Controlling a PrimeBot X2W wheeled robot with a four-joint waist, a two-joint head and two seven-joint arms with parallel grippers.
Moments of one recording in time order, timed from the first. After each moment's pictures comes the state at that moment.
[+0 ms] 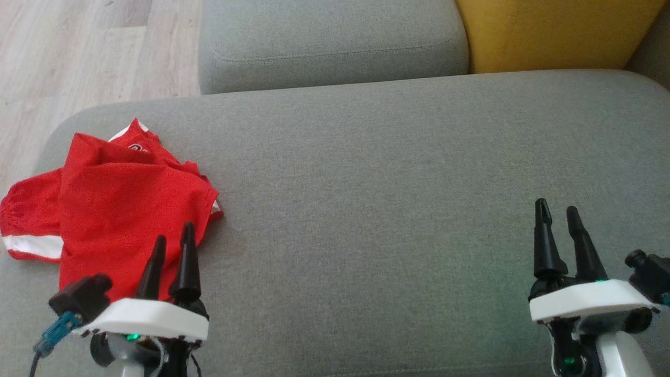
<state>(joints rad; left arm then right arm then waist) 0.05 0.05 -0.09 0.07 -0.67 0.00 -0.10 -0.01 -0.04 -0.01 0.14 0.53 0.13 -0.09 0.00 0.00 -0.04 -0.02</state>
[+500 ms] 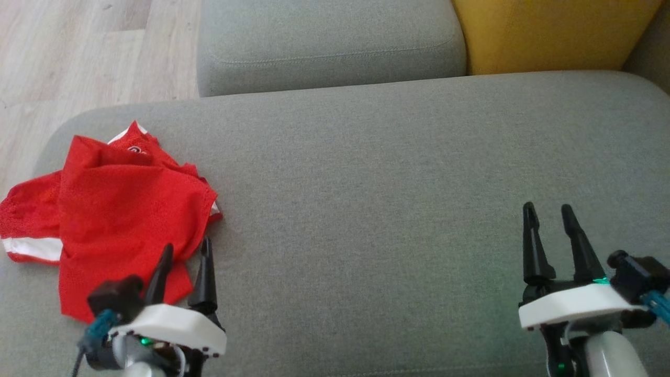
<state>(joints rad) 0.05 0.13 -0.22 0.09 -0.47 0.12 -0.13 -0.01 -0.04 0.00 0.15 0.33 0.13 -0.14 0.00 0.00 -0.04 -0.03</state>
